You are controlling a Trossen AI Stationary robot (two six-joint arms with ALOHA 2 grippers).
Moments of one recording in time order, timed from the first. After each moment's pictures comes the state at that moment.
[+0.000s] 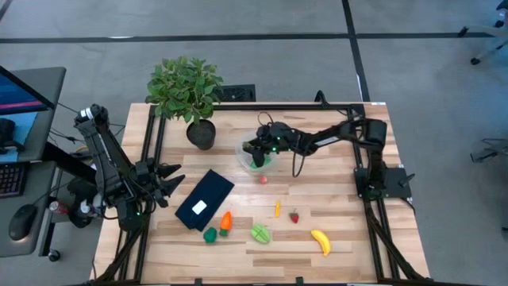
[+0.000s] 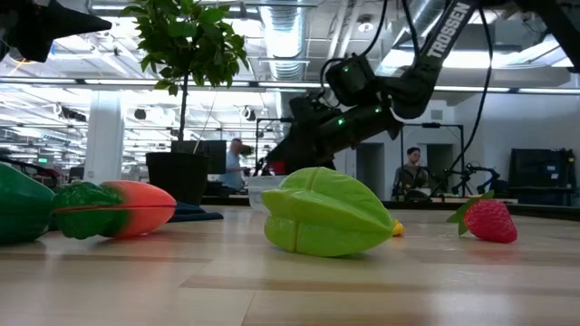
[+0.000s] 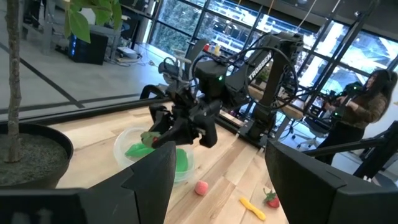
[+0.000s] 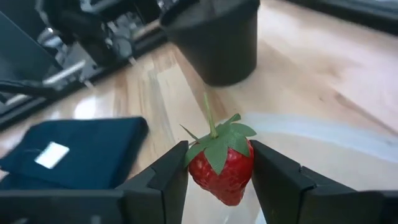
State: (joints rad) left arm -1.08 0.84 0.62 -0.99 -1.53 -1.65; right arm -0.29 1.97 0.94 0.61 -0.18 0.29
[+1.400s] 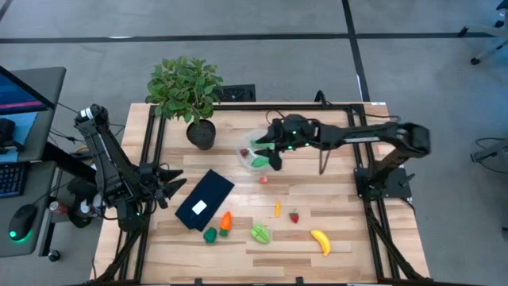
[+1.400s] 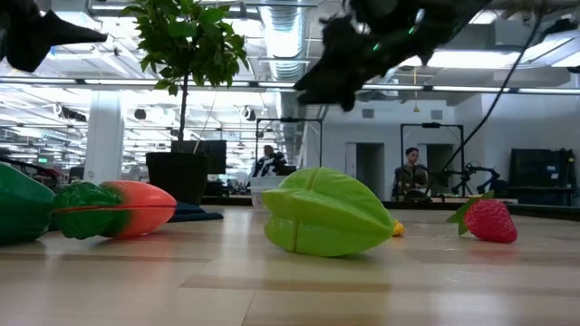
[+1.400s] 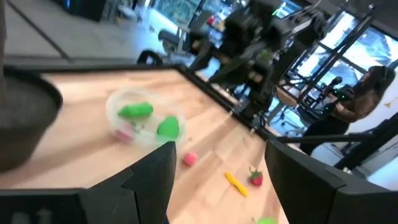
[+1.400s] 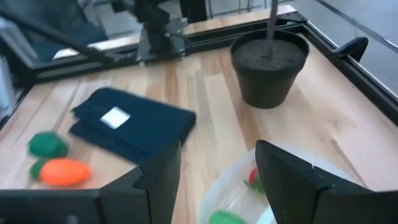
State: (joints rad) left arm -1.08 0.84 0.62 -0.97 -1.41 -1.77; right arm -0.23 1.53 0.97 0.10 -0.21 0.02
